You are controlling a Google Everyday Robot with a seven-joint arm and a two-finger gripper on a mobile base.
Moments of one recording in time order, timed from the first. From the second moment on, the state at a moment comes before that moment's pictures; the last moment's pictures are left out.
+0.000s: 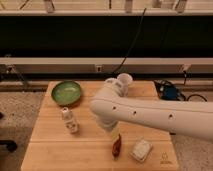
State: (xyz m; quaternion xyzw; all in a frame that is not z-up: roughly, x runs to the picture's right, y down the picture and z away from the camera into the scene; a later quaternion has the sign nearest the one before) arm -0.005 0.184 0.647 -0.28 -0.14 -0.33 0.89
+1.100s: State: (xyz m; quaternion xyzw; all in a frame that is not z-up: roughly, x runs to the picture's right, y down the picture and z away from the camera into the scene) arm -0.034 0.194 0.658 -0.30 -0.17 -0.33 0.88
